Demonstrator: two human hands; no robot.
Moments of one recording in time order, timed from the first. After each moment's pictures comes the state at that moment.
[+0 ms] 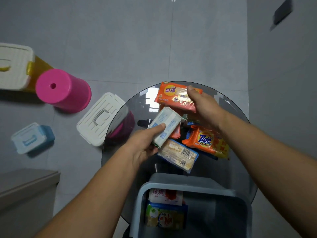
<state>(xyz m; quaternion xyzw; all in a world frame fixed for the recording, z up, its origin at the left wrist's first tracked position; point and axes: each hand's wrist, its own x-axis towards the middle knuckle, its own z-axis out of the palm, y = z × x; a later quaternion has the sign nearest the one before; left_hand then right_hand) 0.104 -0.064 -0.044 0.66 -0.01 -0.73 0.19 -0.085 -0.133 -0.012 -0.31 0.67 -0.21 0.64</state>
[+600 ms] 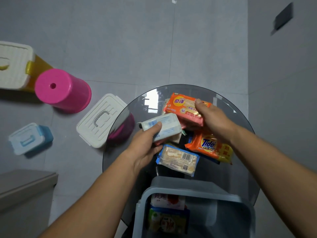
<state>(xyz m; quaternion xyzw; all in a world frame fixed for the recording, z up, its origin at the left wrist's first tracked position) 0.108 -0.064 -0.034 0.63 -0.01 -0.73 0.28 -0.097 -0.115 -0.016 -0.36 0.70 -0.14 0.61</state>
